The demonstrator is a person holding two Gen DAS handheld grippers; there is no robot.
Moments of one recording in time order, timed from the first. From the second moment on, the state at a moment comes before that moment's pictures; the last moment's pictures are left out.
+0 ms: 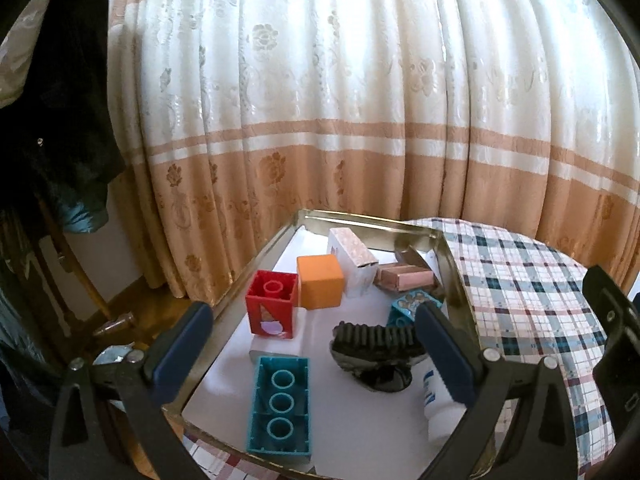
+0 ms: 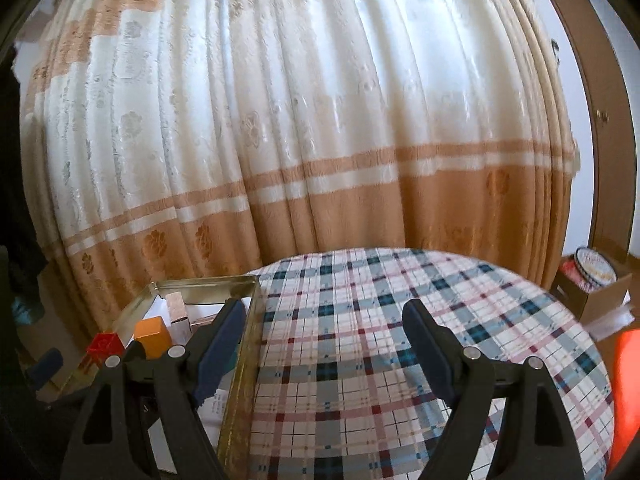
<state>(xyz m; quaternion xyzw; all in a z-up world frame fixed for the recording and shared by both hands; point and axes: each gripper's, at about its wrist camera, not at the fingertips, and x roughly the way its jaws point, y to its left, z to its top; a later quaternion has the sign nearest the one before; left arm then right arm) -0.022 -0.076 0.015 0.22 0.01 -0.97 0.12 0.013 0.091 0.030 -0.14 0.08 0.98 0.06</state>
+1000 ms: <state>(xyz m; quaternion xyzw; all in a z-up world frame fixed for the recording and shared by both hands) 0.003 -0.081 0.018 0.18 0.03 -0.98 0.11 0.030 0.071 0.030 -0.10 0.05 0.99 0.02</state>
